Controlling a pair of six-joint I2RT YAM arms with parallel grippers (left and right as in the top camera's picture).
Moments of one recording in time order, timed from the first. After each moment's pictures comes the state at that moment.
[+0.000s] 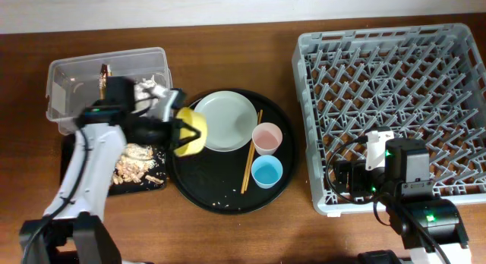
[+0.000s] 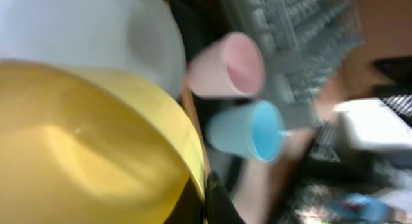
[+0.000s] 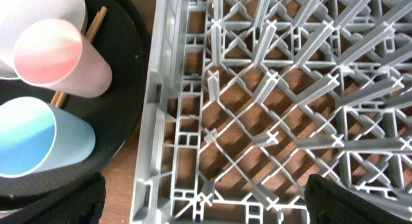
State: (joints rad) left arm 0.01 1.61 1.20 -0.91 0.85 0.28; right arm 0.06 0.80 0.80 -0.90 -0.07 0.03
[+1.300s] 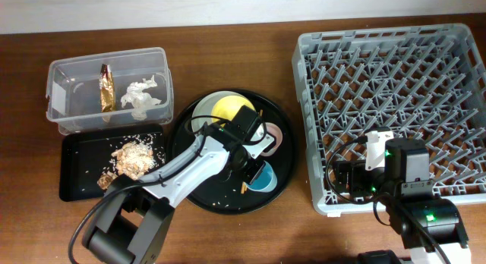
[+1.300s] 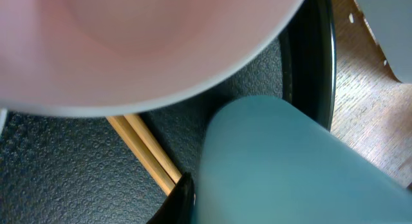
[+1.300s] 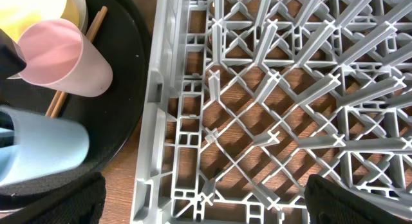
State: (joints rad) left arm -0.65 1.81 1.16 -0.72 0.27 0.06; right arm 0.06 0.80 0.80 -0.90 -0.07 0.03
